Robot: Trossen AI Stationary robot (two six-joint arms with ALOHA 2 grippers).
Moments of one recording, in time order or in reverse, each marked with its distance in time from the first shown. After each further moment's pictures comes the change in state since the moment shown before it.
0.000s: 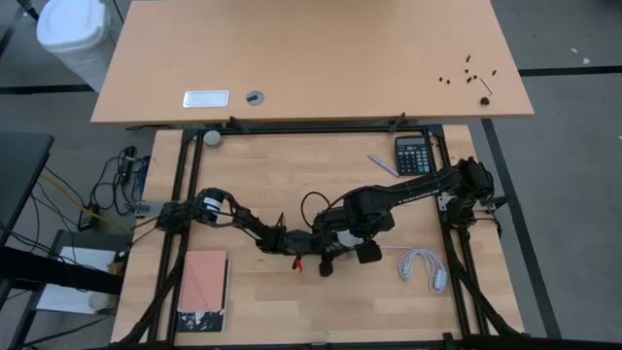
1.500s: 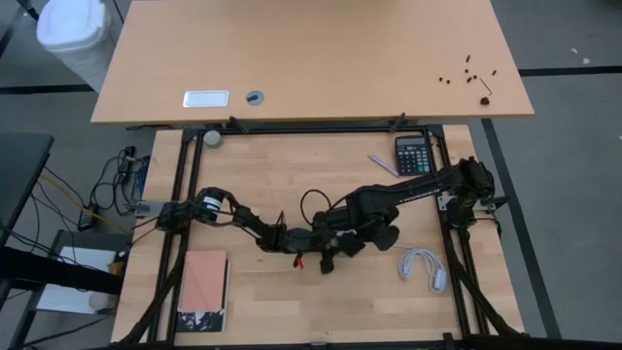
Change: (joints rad) left arm 0.002 0.000 0.000 -0.011 -0.011 -0.007; right arm -0.010 -0.003 0.000 -0.103 0.020 1.022
